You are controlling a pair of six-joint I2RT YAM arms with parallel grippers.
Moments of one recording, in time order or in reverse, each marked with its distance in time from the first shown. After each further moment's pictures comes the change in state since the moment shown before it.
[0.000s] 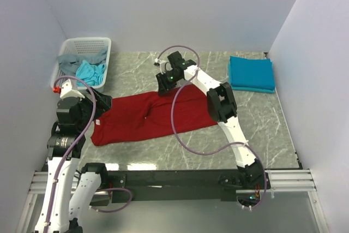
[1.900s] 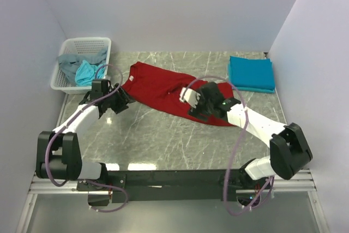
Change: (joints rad) left arm -0.042 0.750 -0.065 0.385 0.295 -0.166; right arm 0.055 -1.188 -1.351 0.385 0.567 -0.588
